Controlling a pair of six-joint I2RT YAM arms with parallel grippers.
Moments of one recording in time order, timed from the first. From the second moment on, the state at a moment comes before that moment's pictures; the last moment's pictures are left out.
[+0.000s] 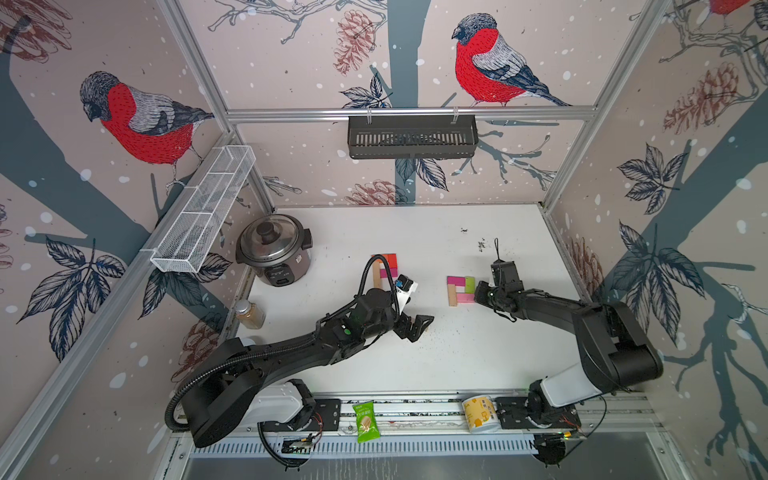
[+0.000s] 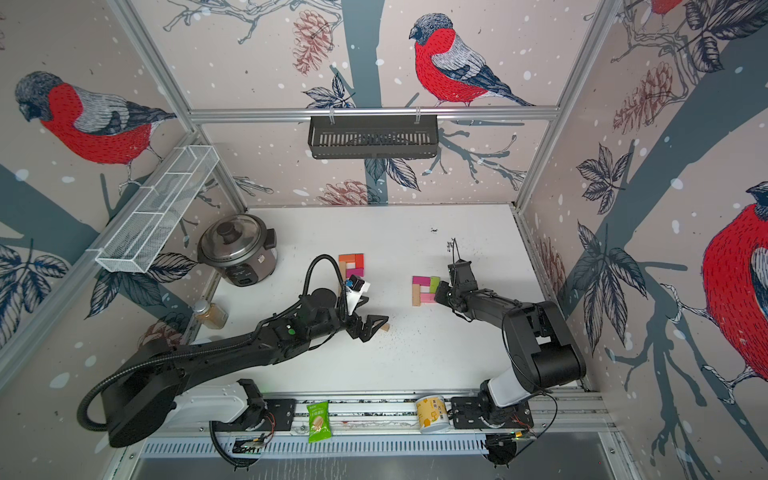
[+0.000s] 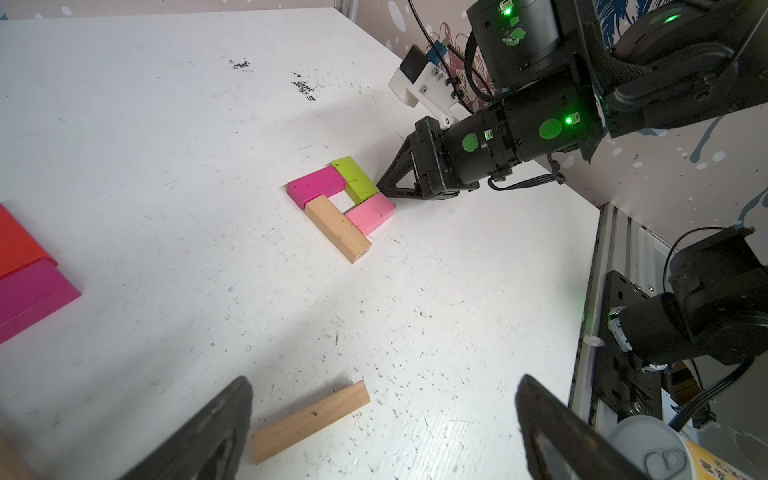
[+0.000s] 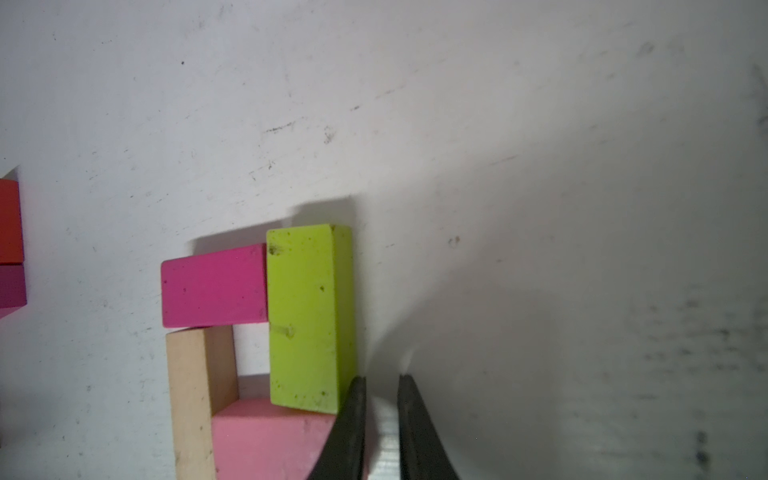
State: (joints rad) left arm -0.88 1.26 0.54 0.29 0.19 -0.27; right arm 0.25 1.53 0.62 -0.02 -0.09 0.55
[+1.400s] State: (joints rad) left arm -0.88 1.27 0.56 0.29 0.18 -0.27; right arm 0.18 1.77 0.79 0.12 -0.16 0.60
